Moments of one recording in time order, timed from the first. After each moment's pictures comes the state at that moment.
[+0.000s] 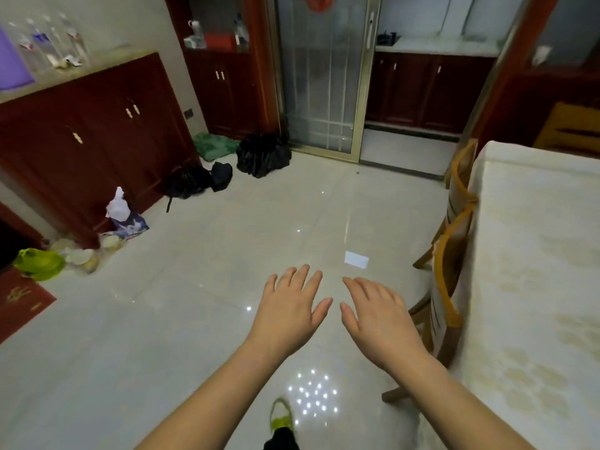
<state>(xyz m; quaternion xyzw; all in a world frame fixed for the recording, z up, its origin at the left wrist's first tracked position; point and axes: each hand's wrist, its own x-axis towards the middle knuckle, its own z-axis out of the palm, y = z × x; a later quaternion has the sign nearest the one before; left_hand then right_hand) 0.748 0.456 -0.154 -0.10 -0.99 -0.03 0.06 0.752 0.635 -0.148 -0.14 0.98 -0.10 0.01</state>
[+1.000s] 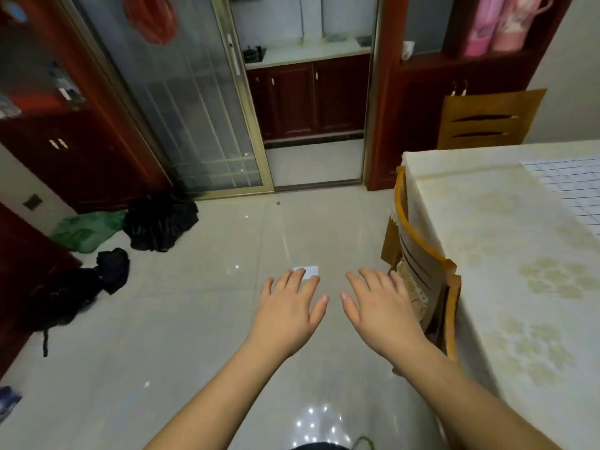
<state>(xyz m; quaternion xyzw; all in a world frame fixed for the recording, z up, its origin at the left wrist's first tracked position) 0.296 0.545 -0.150 -0.30 -0.95 -0.07 0.04 0.362 0.713 -0.160 0.11 0.99 -0.08 -0.08</state>
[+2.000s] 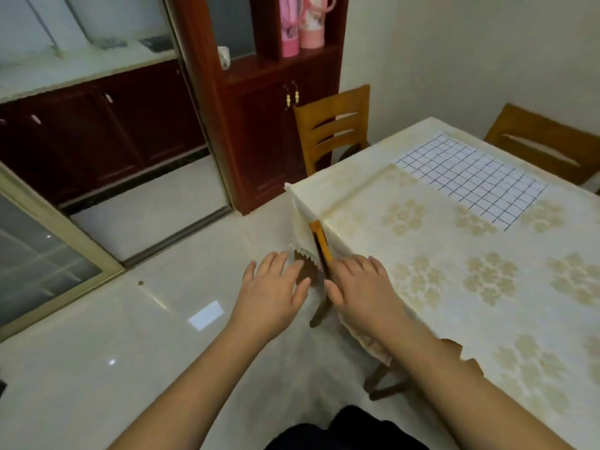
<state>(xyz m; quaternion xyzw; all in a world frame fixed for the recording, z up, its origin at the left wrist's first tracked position) -0.075 0.785 -0.146 -0.58 -0.81 -0.04 -0.05 0.080 0.887 -0.163 0.37 0.93 -0.05 -0.05</state>
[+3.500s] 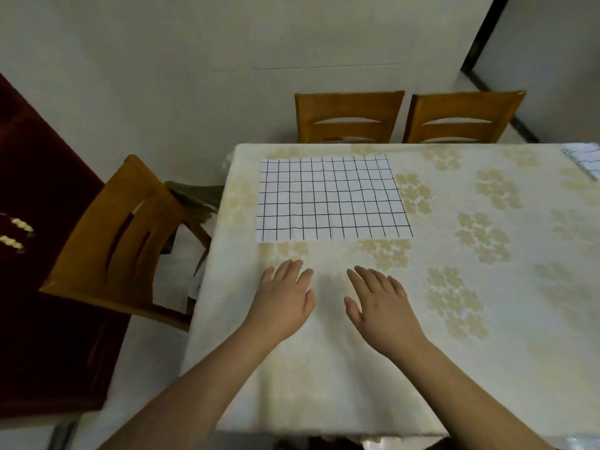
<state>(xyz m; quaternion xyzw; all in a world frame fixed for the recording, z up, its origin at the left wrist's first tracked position) -0.117 1.337 -0.224 -0.91 -0.40 -0.03 -0.05 0.060 1.237 -0.224 0.78 0.62 -0.03 -0.07</state>
